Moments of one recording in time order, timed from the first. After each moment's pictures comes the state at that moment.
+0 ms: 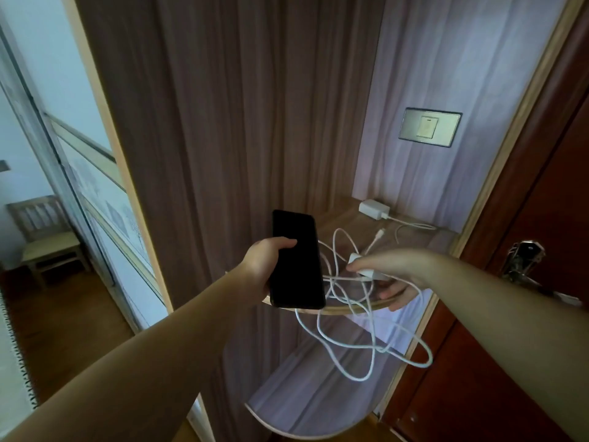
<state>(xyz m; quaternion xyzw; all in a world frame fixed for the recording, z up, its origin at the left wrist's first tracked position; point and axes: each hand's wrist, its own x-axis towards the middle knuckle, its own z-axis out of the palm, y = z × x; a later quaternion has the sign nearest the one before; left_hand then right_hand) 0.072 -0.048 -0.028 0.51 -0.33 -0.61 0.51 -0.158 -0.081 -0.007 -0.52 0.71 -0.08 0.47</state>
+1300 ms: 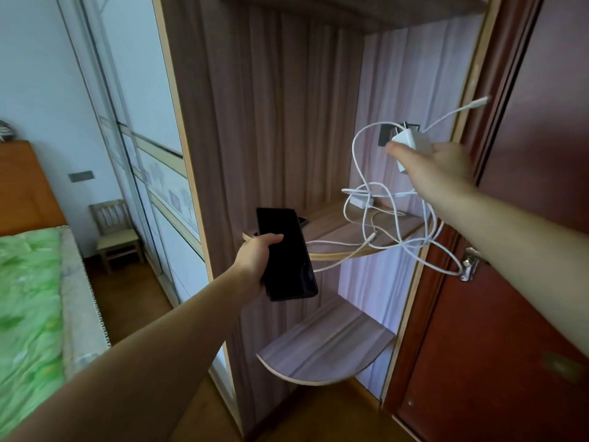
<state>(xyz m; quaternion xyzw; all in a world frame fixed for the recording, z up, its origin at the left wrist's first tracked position) -0.008 0.161 0.009 0.51 -0.26 -0.54 0.61 -0.242 0.089 0.121 -0.58 0.55 -0.57 0.20</state>
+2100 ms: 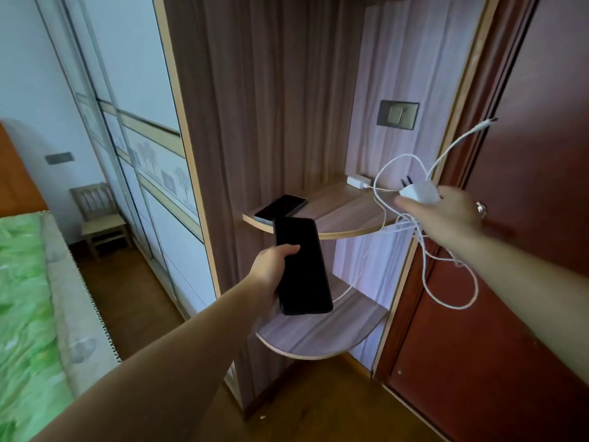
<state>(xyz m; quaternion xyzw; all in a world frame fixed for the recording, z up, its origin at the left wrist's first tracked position) -0.011 0.184 -0.028 0.52 -0.28 -0.58 0.55 -0.262 0.107 0.036 -0.60 0.63 -0.48 0.12</state>
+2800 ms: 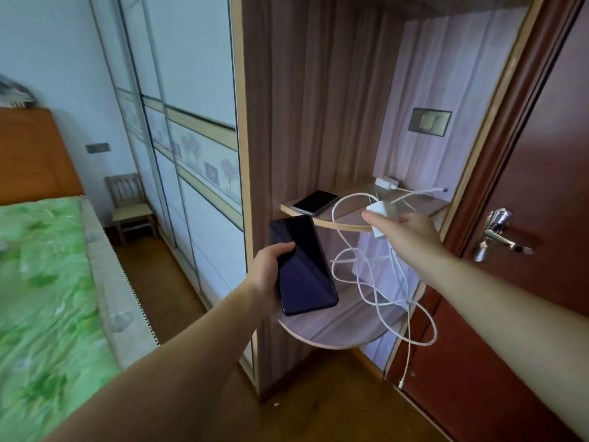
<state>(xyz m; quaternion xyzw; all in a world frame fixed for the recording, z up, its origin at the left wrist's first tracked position) 0.050 0.264 -0.041 0.48 -0.22 -0.63 0.57 -0.159 0.189 0.013 -0.60 0.54 -0.47 0.35</state>
